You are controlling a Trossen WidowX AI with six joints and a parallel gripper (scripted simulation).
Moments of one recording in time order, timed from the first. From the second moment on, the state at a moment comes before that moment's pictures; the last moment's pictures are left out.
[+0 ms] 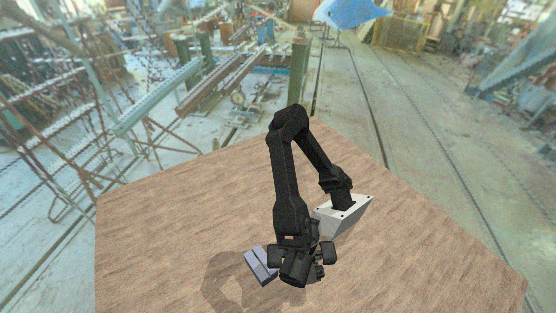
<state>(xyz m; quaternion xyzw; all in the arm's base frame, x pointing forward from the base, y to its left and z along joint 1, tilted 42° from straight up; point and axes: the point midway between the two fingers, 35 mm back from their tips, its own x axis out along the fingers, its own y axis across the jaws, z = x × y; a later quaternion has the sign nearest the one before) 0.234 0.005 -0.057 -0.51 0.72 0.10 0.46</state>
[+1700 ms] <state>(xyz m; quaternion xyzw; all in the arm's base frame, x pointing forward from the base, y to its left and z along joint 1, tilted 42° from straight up) 0.249 0.020 -0.010 -0.63 0.66 0.30 0.29</state>
